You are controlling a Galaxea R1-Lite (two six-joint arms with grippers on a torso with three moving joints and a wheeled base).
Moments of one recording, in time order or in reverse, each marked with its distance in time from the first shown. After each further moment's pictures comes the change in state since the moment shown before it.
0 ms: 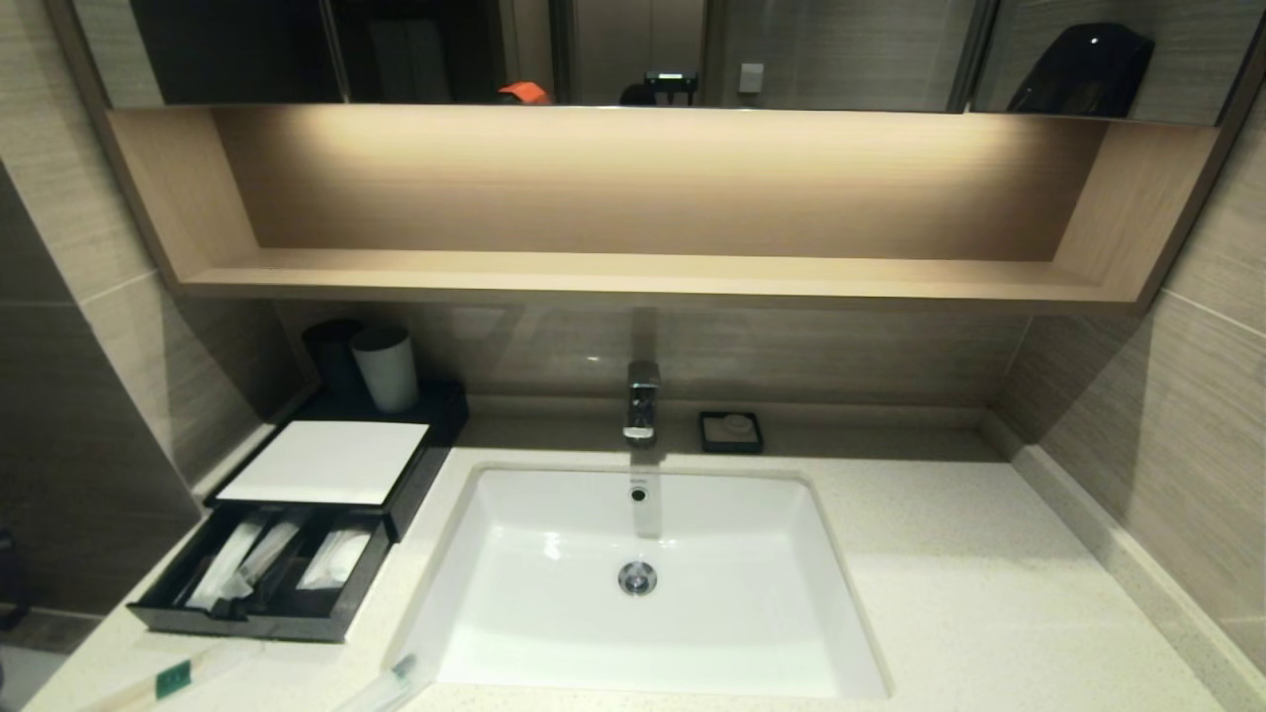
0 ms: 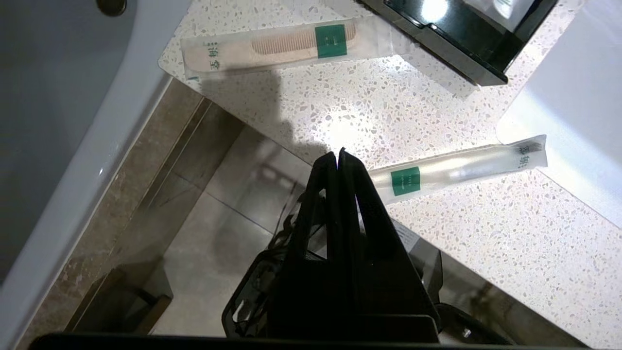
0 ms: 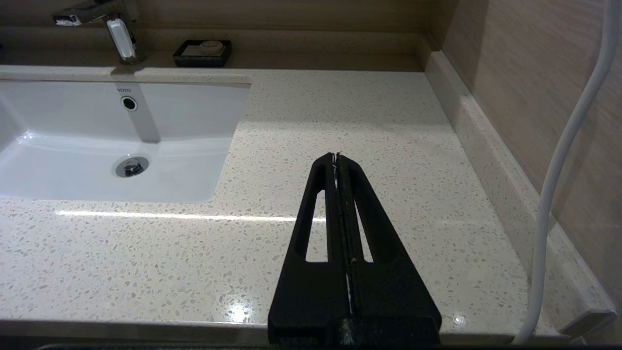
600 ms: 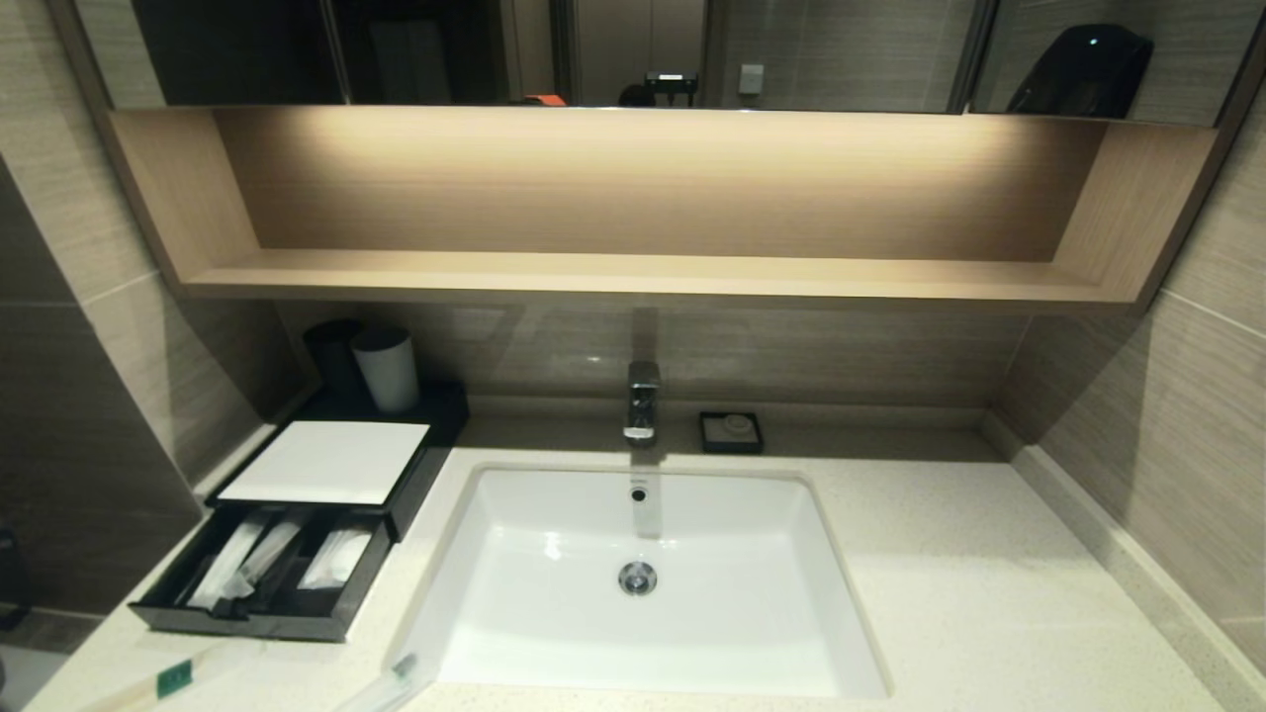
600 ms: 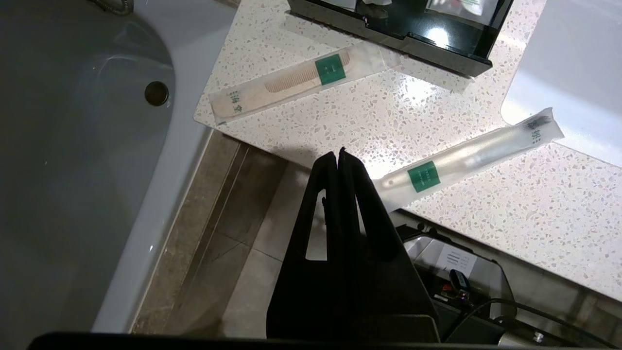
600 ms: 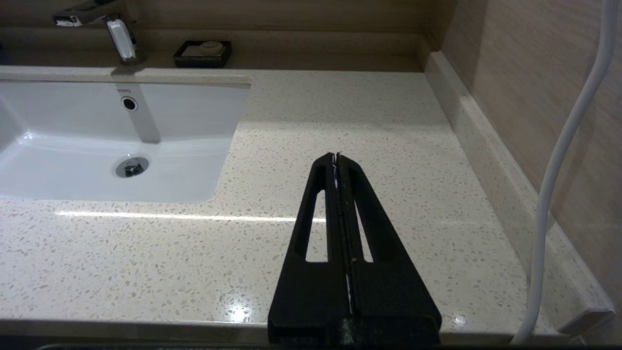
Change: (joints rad) left arm -0.030 -0.181 0.011 0.003 0.004 0.195; right arm 0.000 0.000 0.000 0.000 0.000 0.000
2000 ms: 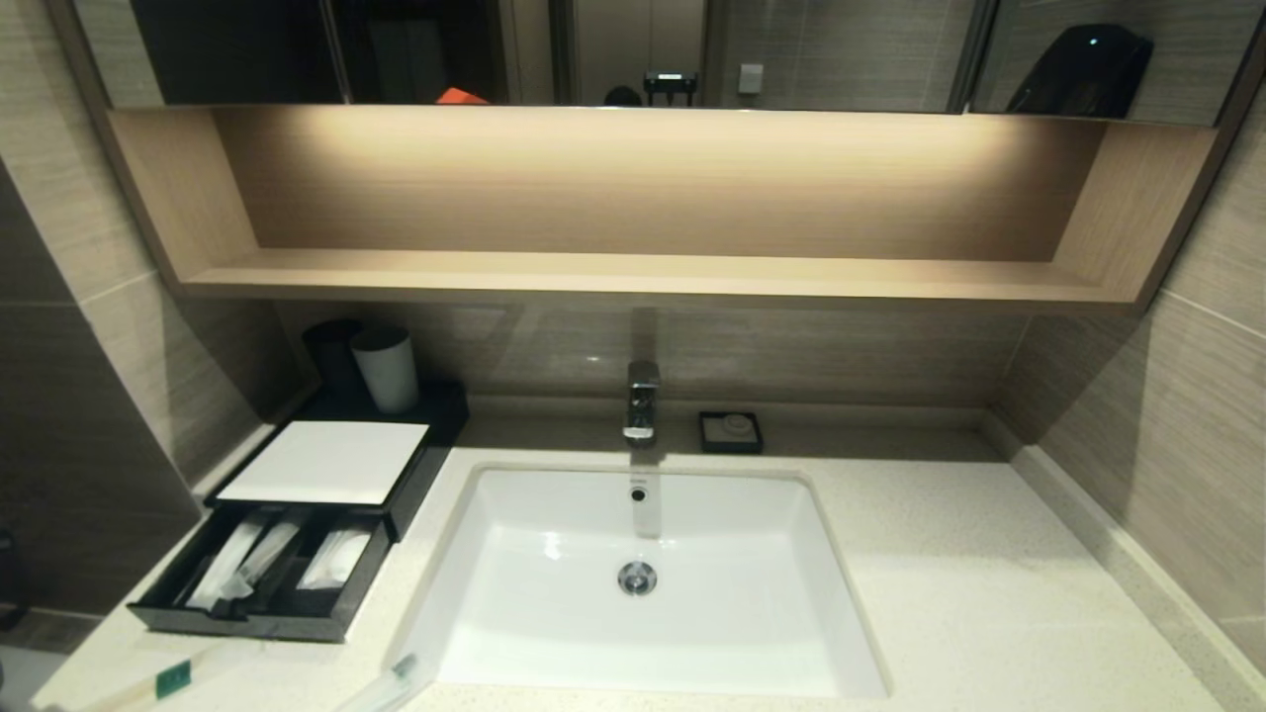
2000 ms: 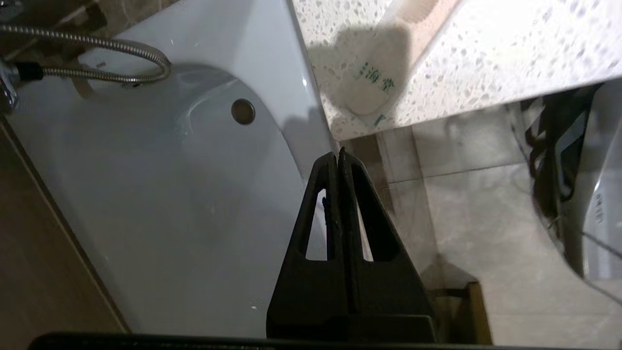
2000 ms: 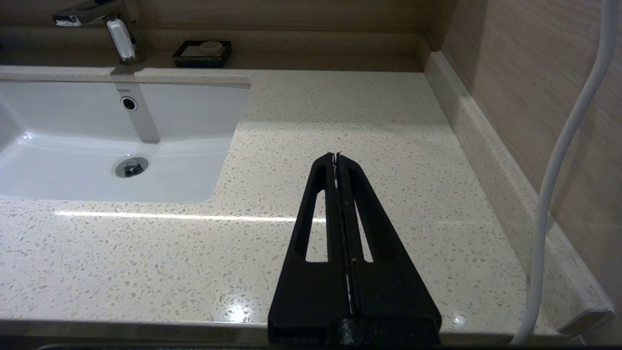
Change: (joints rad) left arm 0.561 0.623 0.003 -0.262 -0.216 1.262; right arm 0.000 0.000 0.000 0.000 0.000 0.000
